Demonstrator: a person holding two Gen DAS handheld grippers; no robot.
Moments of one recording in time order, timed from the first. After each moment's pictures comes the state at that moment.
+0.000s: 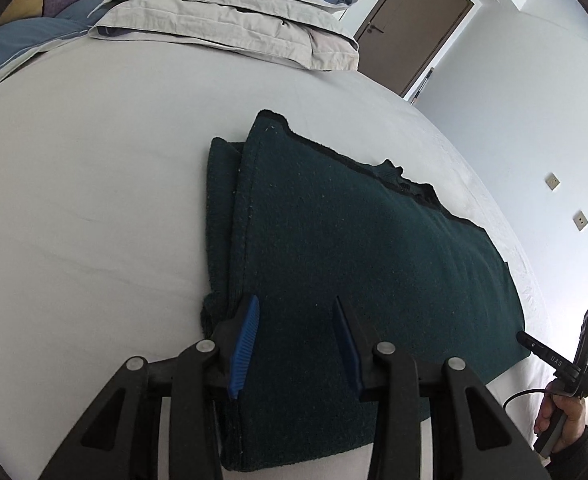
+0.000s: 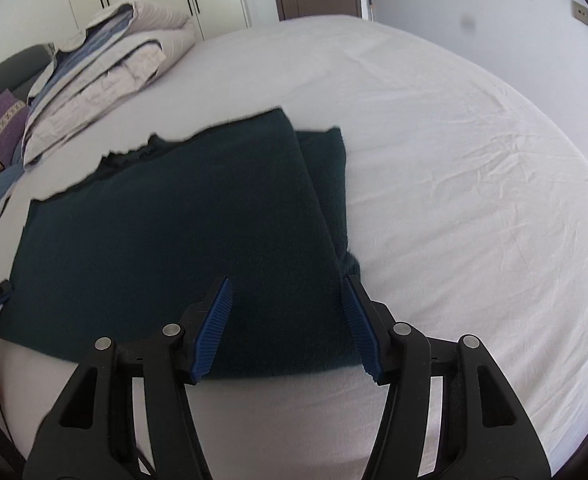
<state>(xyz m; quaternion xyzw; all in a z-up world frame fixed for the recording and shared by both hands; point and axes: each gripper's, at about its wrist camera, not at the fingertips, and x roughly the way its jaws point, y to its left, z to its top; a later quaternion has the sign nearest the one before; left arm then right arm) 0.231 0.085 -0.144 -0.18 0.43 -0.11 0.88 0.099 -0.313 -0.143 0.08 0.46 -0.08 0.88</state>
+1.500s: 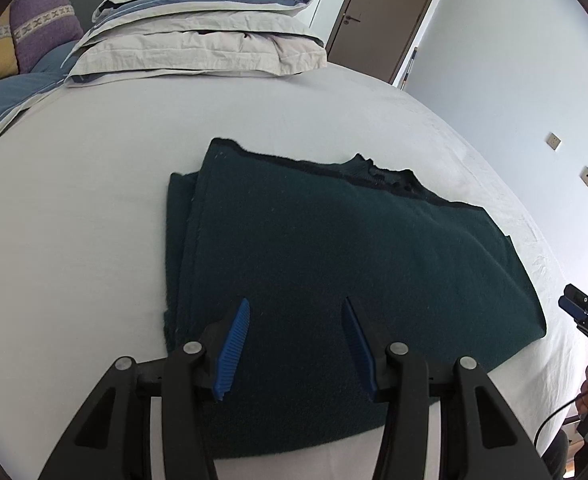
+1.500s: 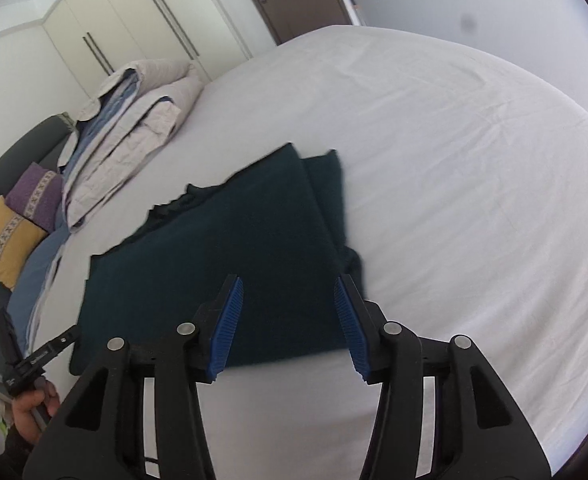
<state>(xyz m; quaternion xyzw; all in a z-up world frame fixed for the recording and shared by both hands) 0.232 0.039 -0.110 -0.10 0.42 -0.11 0.90 0.087 -0.324 -0.079 0.23 0.38 -0.01 0.90</state>
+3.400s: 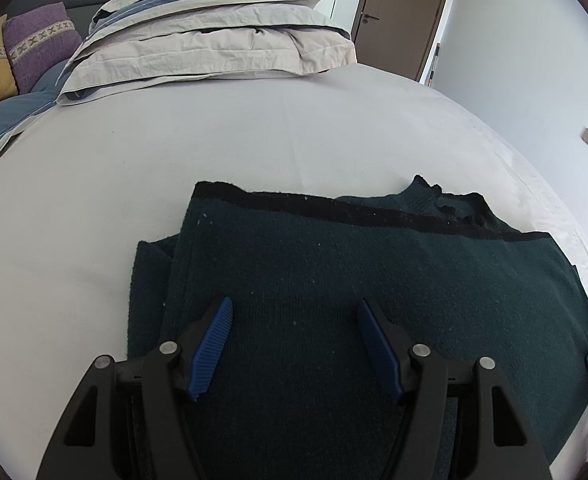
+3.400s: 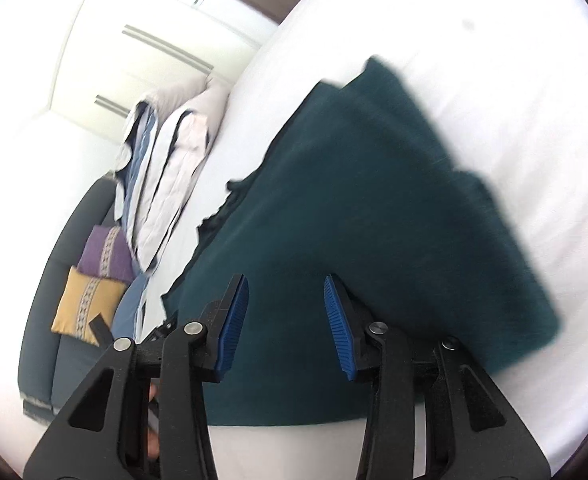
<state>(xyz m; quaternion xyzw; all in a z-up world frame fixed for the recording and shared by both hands) 0.324 0.025 -0.142 -0.07 0.42 -0.06 0.90 0.113 -0.332 -0.164 0.44 0.34 0.02 0.83</state>
